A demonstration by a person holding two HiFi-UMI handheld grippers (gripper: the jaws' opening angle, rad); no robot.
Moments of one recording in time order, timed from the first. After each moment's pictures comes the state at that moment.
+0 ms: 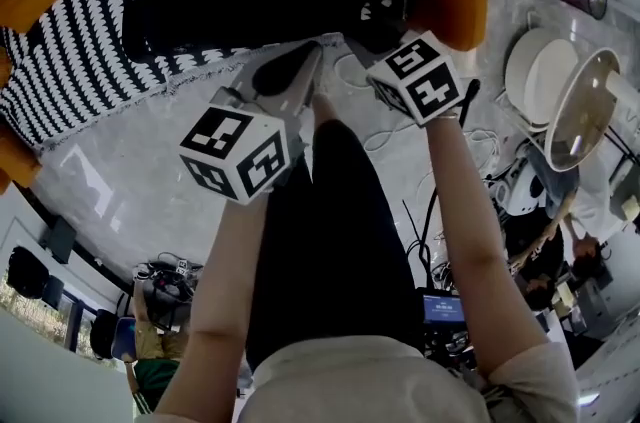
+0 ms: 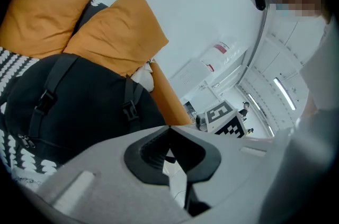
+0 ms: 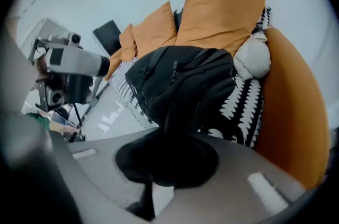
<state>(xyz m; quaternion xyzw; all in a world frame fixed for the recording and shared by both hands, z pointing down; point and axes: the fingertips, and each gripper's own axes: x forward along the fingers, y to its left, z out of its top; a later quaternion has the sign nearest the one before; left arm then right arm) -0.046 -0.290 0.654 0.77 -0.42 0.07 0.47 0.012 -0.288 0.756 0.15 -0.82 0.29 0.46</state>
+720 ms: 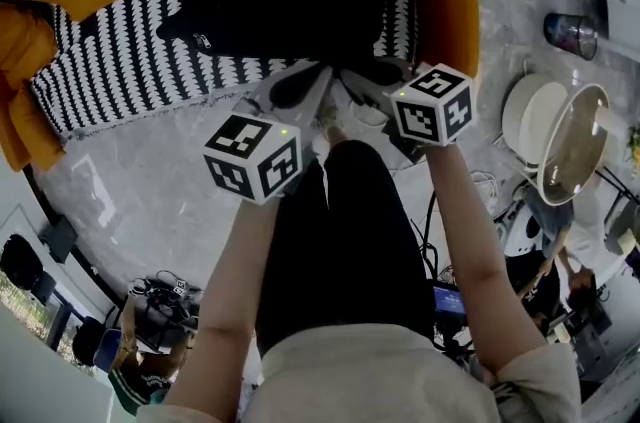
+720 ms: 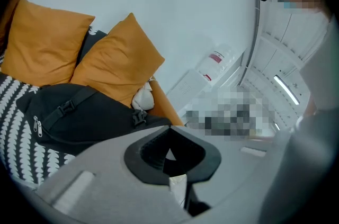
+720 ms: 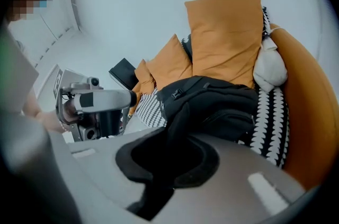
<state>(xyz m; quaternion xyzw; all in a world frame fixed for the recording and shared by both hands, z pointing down) -0.094 -0.292 0.567 0.78 -0.45 0.06 0.43 -0.062 -0.283 0.631 0.12 -0.85 0.41 0.30</state>
